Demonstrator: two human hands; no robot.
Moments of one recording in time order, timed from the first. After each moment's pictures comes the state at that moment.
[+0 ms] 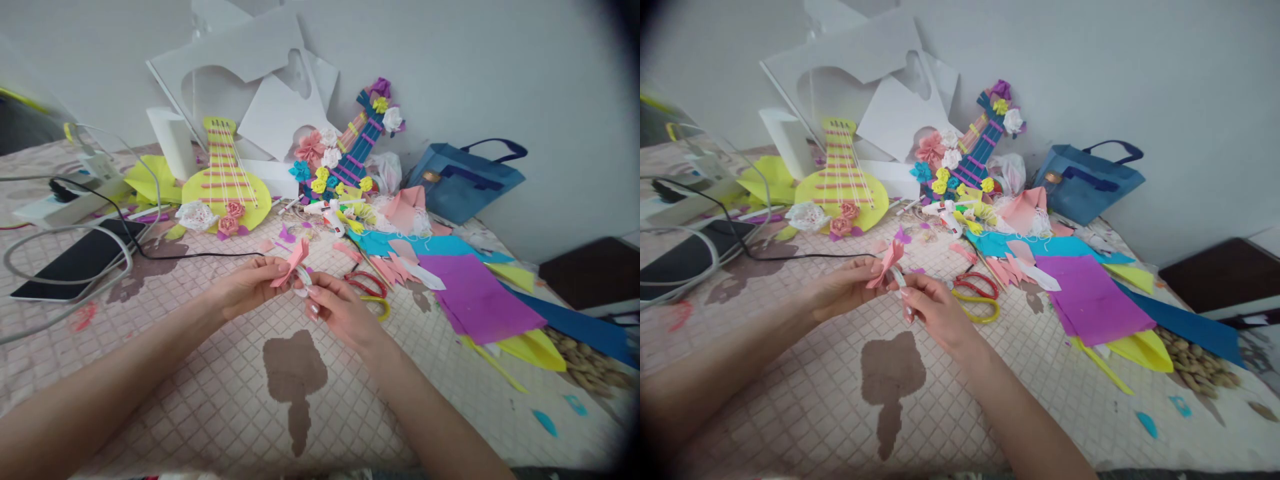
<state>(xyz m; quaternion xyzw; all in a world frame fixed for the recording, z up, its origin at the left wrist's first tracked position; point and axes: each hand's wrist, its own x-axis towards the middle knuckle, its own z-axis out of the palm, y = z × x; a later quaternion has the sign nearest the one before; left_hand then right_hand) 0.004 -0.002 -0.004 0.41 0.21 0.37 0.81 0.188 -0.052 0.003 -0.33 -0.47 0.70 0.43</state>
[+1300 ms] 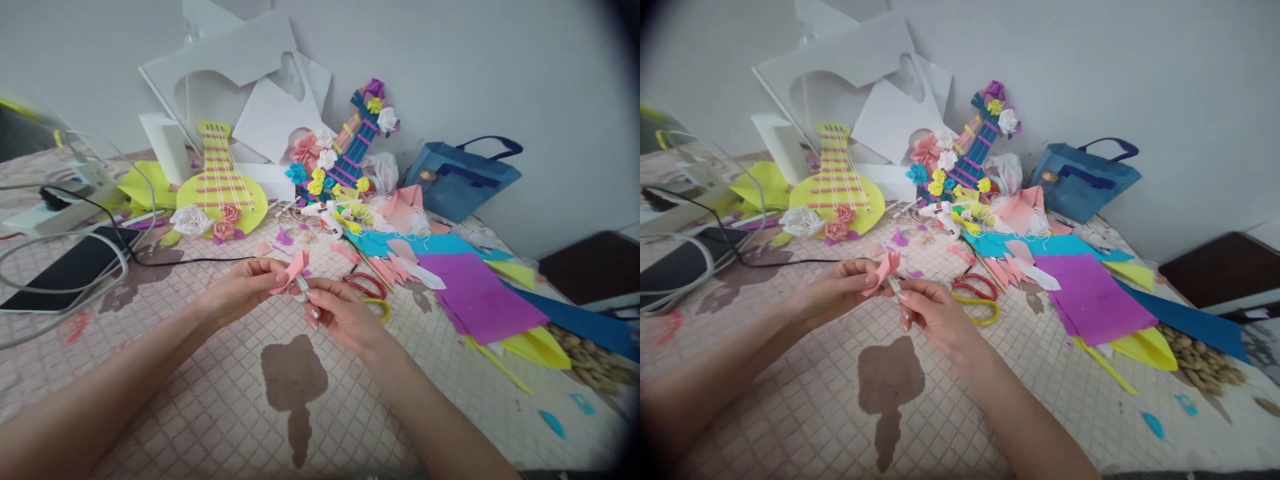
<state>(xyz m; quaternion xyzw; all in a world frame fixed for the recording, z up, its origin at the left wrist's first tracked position) -0.001 -0.005 0.000 0.47 0.23 0.38 0.76 0.189 -0.052 0.007 -0.33 -0.40 0.73 0.44</state>
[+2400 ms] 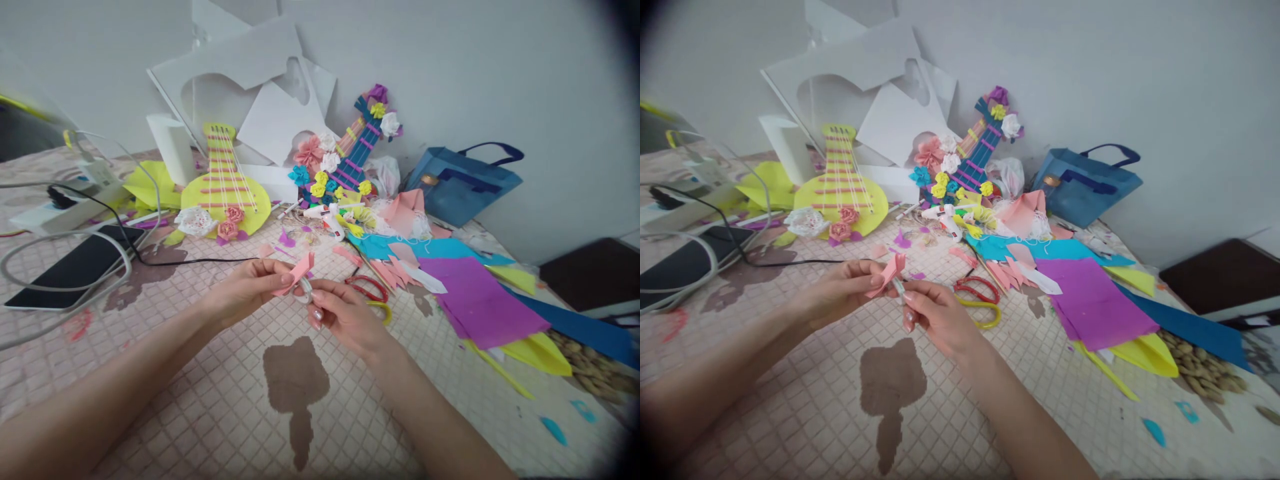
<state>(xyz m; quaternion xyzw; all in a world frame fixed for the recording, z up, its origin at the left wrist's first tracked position) 0.001 -0.007 0.005 0.48 0.23 0.38 0.76 0.188 -0.051 0.007 -0.33 -0.41 0.72 0.44</state>
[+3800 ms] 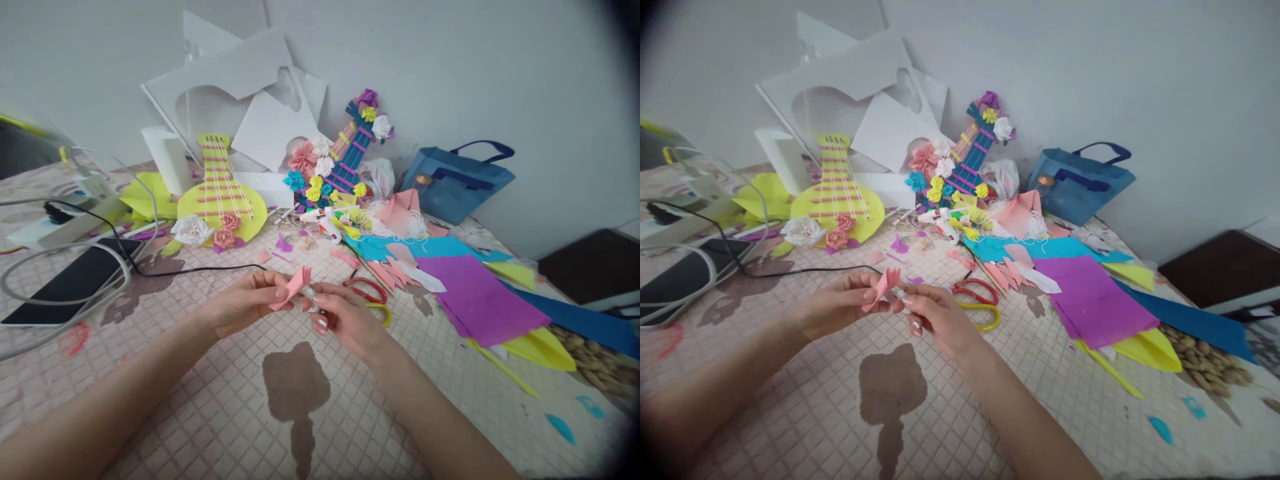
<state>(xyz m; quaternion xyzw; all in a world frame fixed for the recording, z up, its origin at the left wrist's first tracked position) -0.002 -0.006 -0.004 0.45 0.20 0.33 0.81 0.196 -0.050 0.008 -0.33 -0.43 0.72 0.44</state>
